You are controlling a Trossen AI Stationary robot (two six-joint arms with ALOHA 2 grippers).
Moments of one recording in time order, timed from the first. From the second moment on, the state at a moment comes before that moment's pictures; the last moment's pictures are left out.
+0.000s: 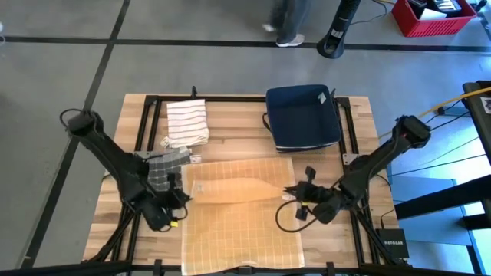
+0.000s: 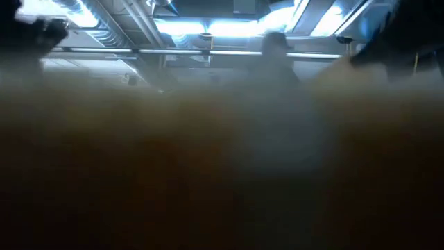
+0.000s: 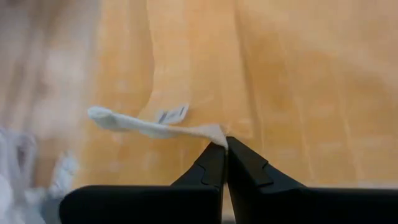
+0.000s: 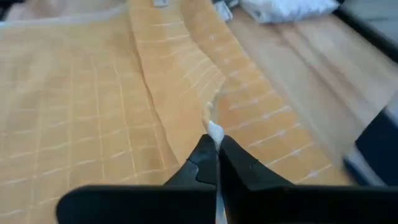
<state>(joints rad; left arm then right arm) -0.85 1.30 0.73 -0.62 -0.67 -0.64 0.71 1.32 0.70 -0.26 0.79 0.64</state>
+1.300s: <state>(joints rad) -0.62 1.37 0.72 -0.66 -0.50 -1.13 0.71 1.41 0.68 -0.20 0.79 0.66</state>
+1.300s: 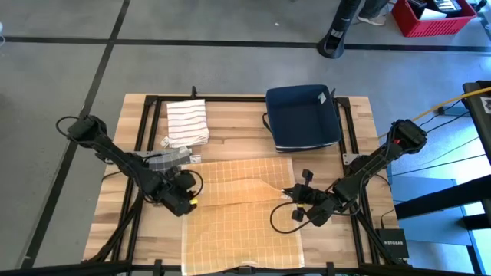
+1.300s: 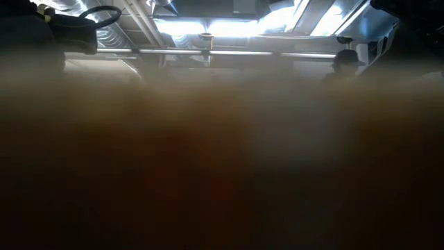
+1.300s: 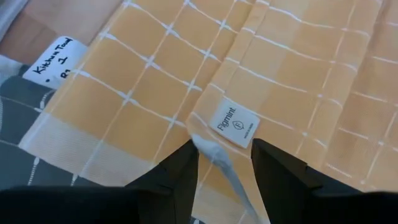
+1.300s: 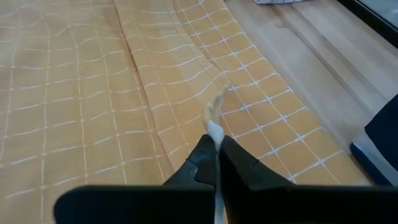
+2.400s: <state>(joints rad) -0.70 1.16 1.41 -1.30 -1.16 -0.54 0.61 1.17 1.31 -0.68 1.21 0.07</state>
